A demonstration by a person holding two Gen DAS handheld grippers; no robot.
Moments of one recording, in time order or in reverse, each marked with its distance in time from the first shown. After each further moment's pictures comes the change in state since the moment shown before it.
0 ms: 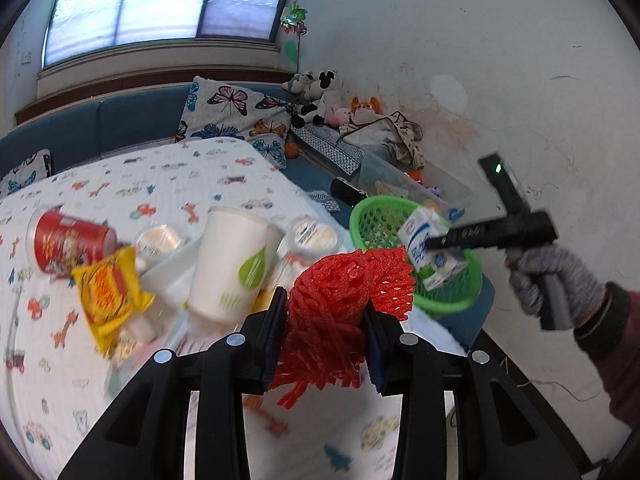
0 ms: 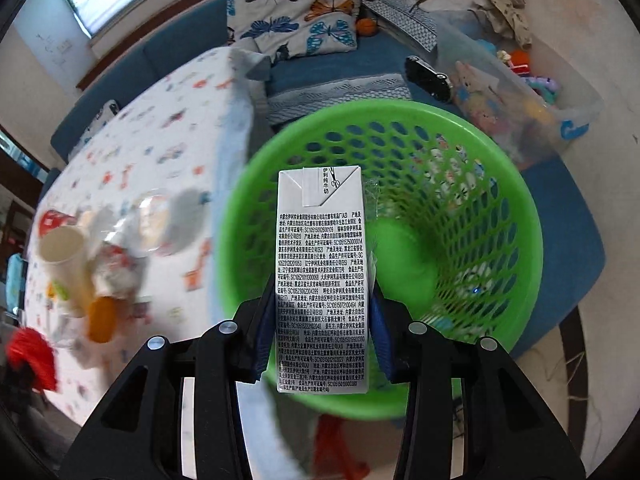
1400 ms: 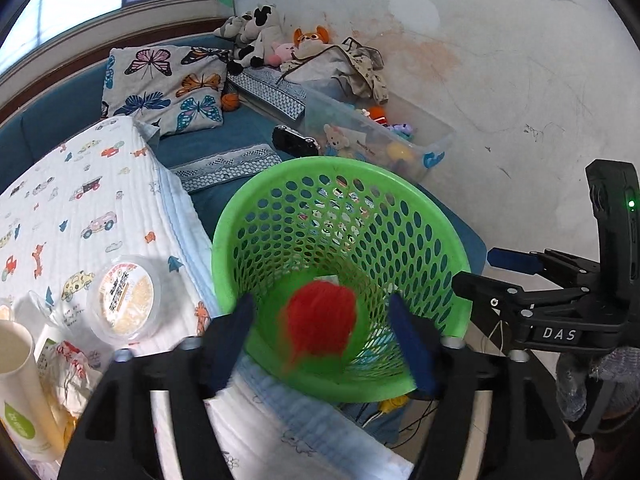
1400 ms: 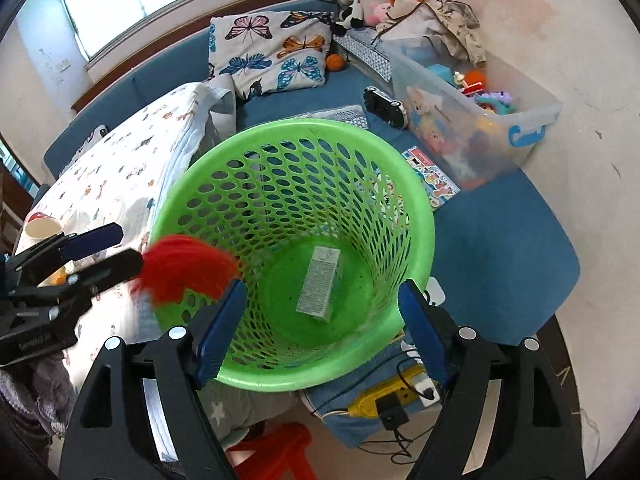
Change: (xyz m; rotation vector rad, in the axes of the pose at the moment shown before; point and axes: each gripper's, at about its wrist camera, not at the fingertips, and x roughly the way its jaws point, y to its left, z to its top) left arm 0.173 -0.126 0.048 0.127 0.235 -0.065; right arm -0.051 -0.073 -0.046 0.001 -0.175 -0.041
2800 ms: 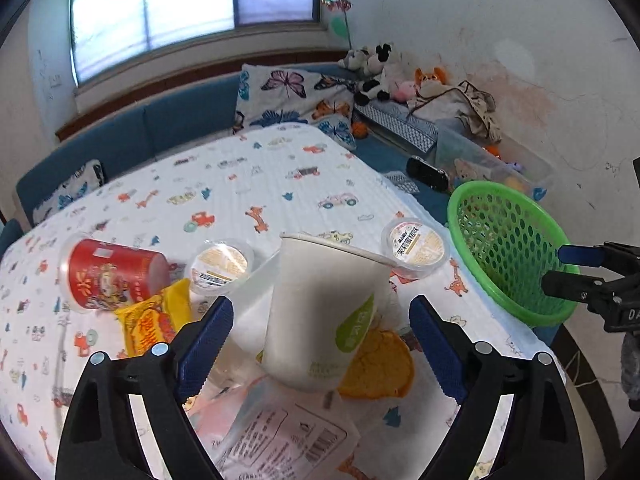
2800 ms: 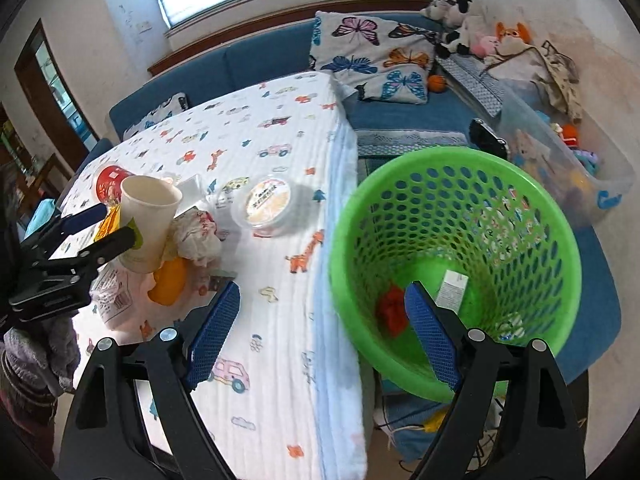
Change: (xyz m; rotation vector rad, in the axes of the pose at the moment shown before) left arm -0.113 0.153 -0.069 -0.108 -0.117 0.340; right arm 0.003 0.158 0.000 -0.214 -0.011 0.190
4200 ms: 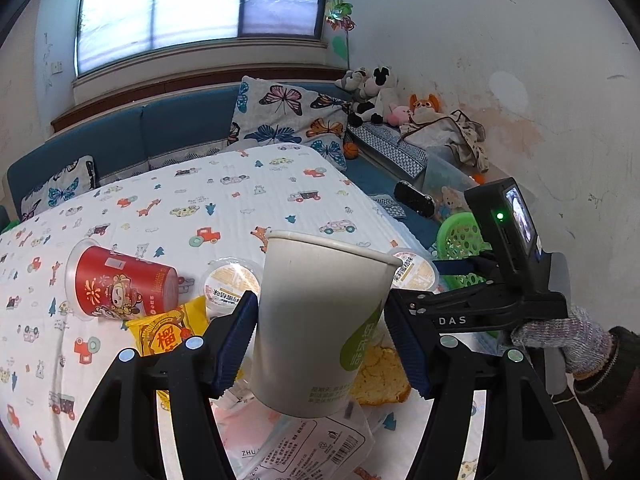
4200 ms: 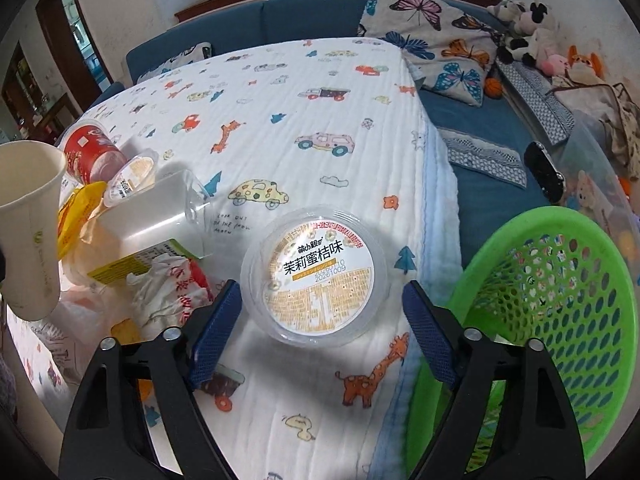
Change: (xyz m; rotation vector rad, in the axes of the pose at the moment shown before) left arm -0.028 0.023 0.009 -0.061 -0.066 -0.070; right arm 0.128 0.045 0.054 -0.179 0.107 0.023
